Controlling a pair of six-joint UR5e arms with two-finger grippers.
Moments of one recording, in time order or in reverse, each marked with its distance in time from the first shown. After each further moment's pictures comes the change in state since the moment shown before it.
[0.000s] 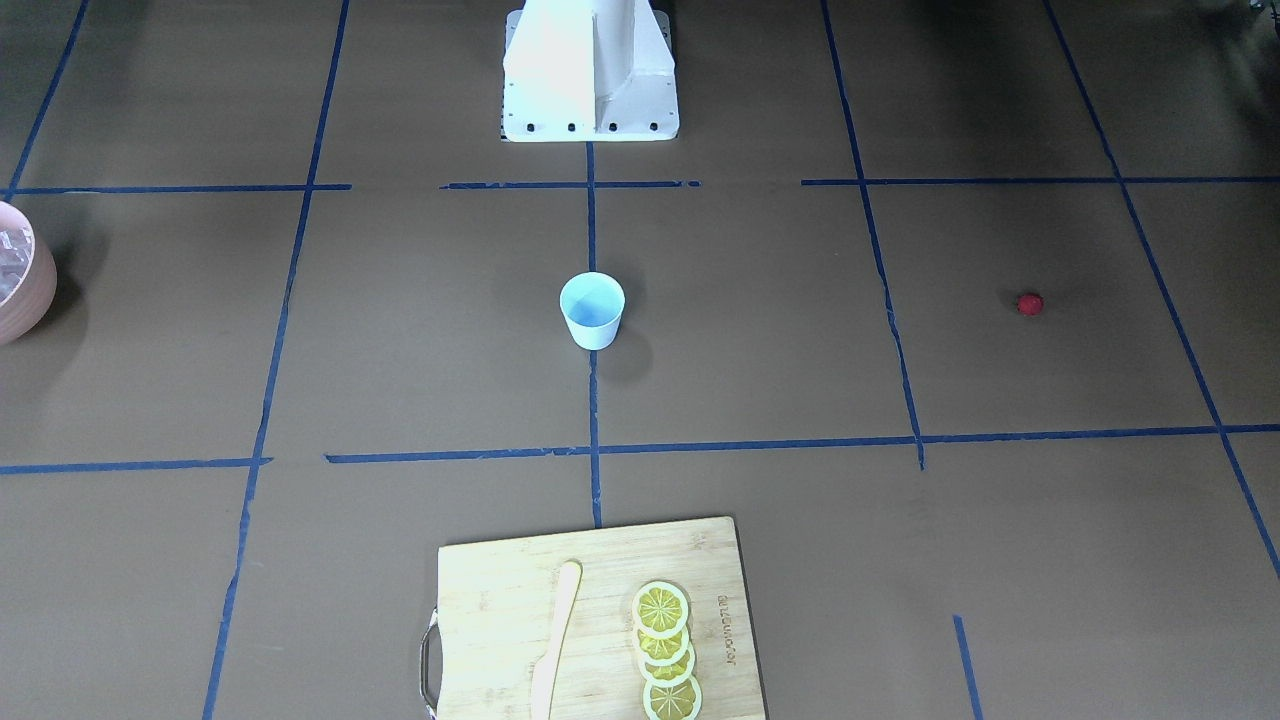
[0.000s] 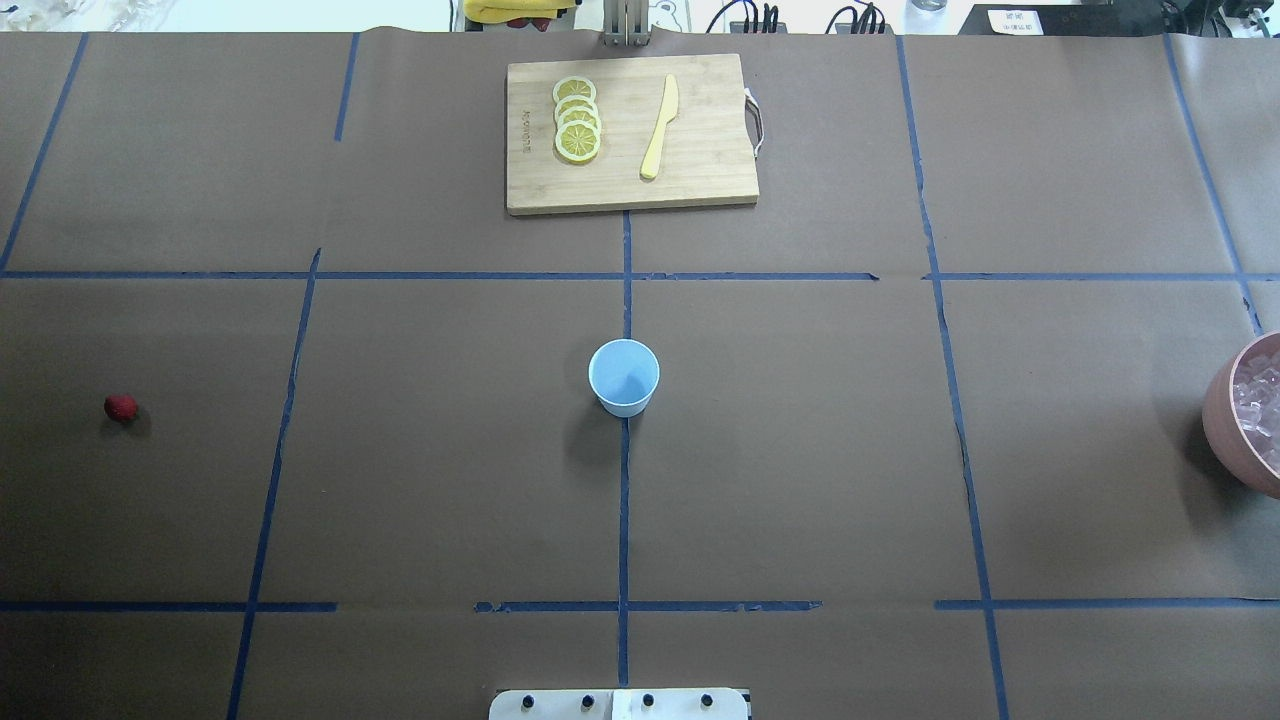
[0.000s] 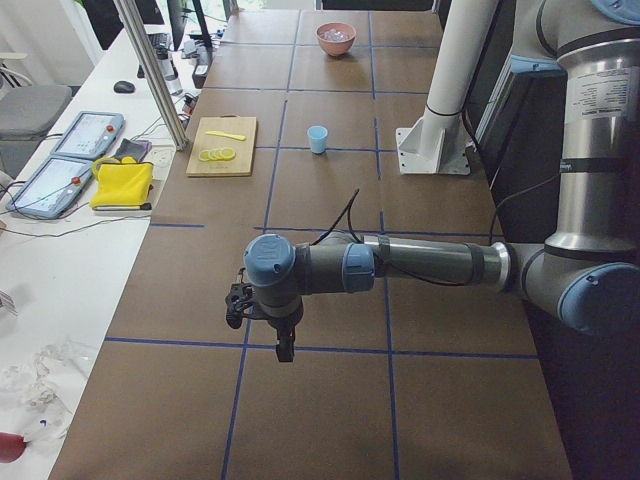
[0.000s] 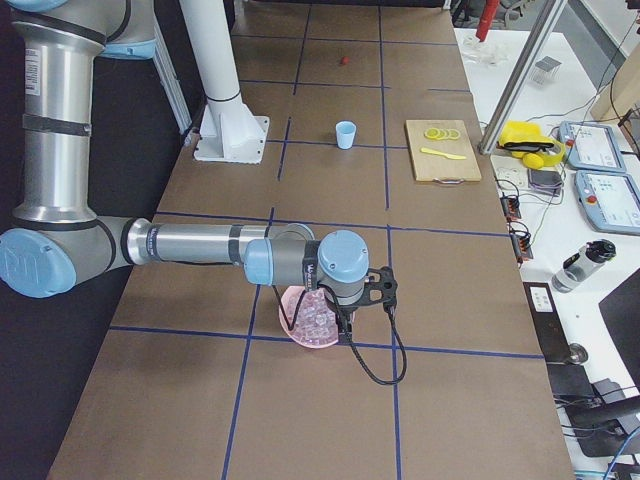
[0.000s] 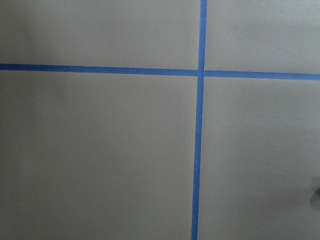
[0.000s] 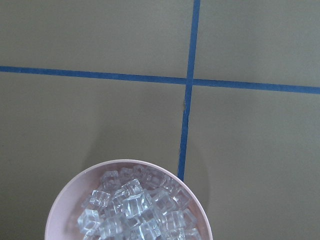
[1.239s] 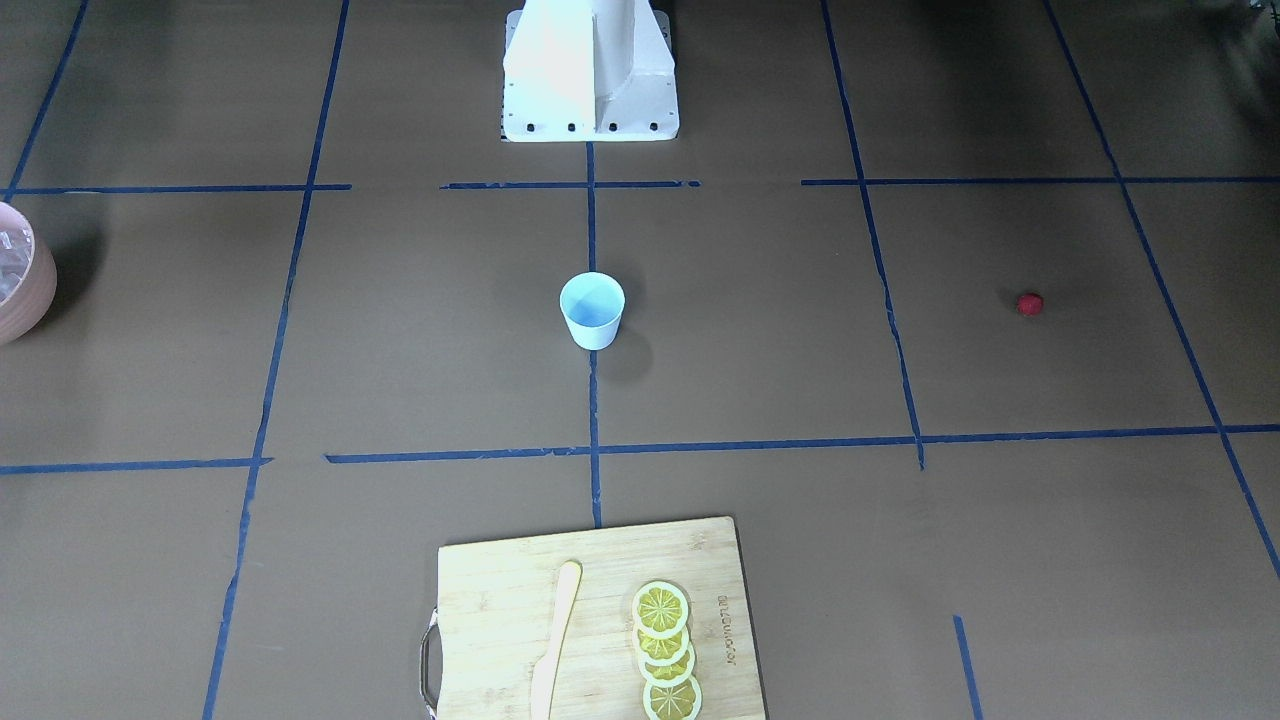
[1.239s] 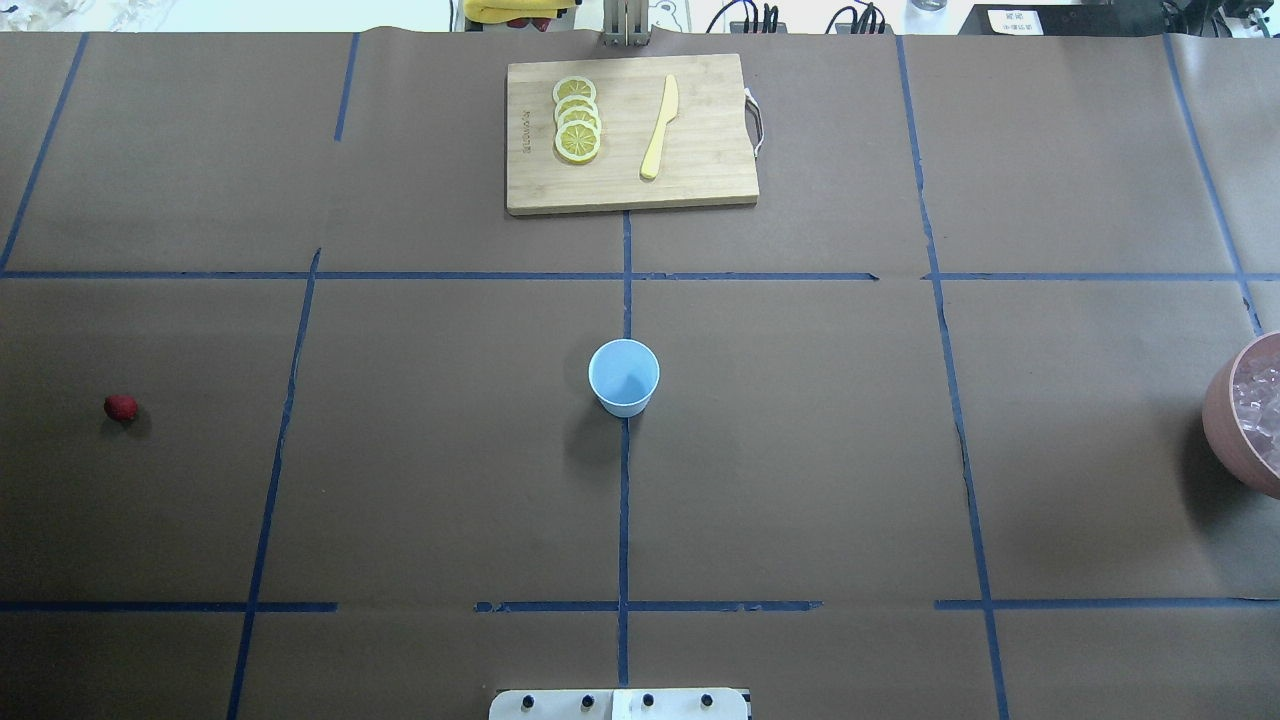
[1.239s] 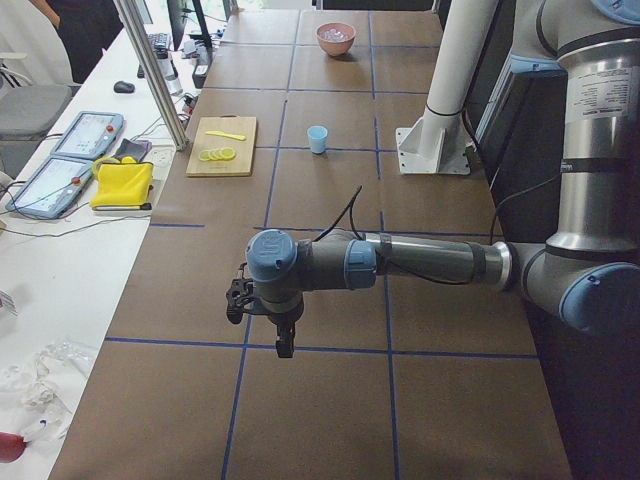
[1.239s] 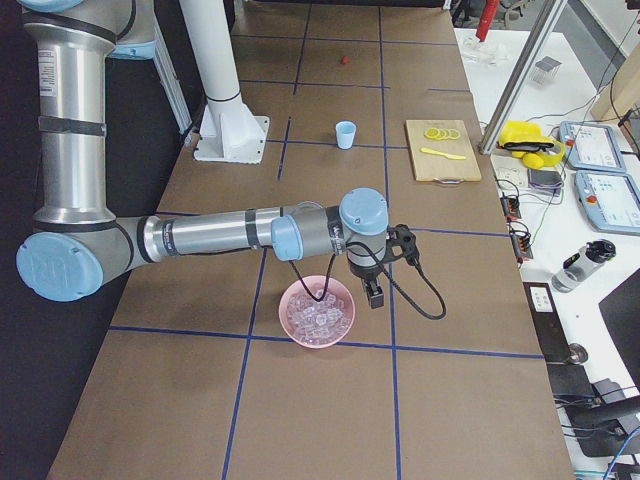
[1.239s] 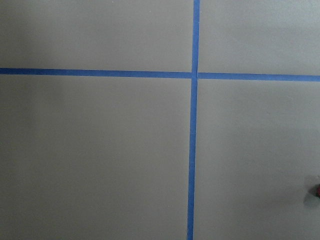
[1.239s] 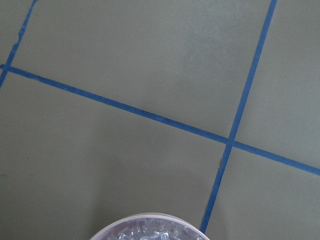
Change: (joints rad) left arm -0.001 0.005 -0.019 -0.002 -0.009 0.000; right arm -0.132 0.057 0.061 0.112 -0.091 0.000
